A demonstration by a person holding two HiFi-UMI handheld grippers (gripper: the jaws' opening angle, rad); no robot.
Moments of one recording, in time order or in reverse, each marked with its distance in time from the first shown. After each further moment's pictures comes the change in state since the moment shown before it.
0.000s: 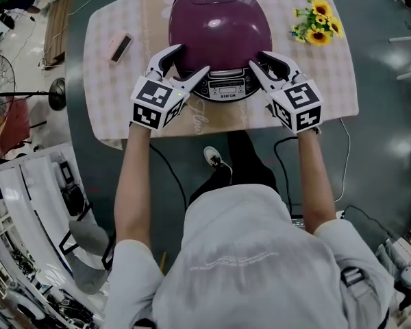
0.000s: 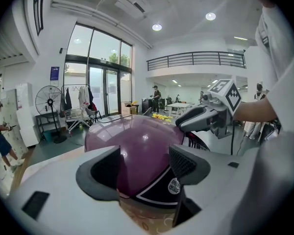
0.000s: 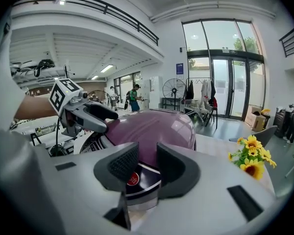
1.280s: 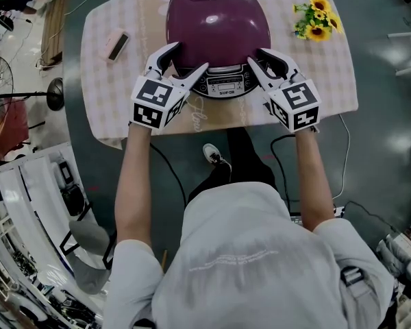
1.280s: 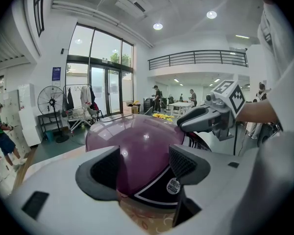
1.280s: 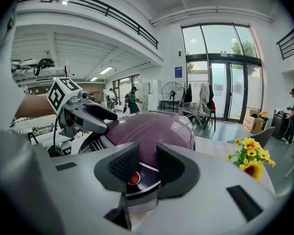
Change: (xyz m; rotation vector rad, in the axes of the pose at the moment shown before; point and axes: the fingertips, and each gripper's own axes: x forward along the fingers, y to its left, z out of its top) left arm 0.001 0.001 -0.001 -0.003 0.005 0.025; right arm 0.000 0.001 0.000 -0.007 -0.038 -0.025
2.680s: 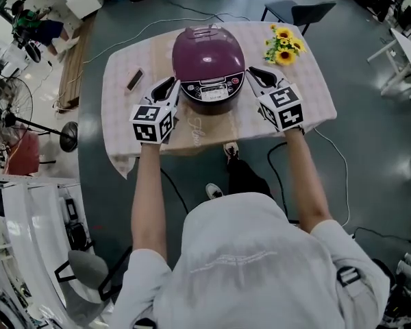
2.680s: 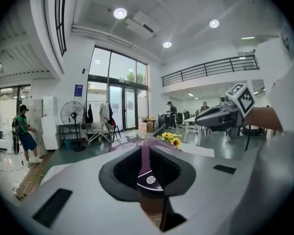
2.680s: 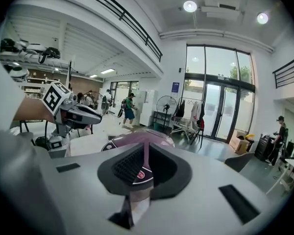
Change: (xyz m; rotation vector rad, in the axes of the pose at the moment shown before) left arm -0.101 -0.021 0.030 -0.059 -0.202 0.202; right arm -0.102 0.019 0.052 -0.141 -0.096 -0.137
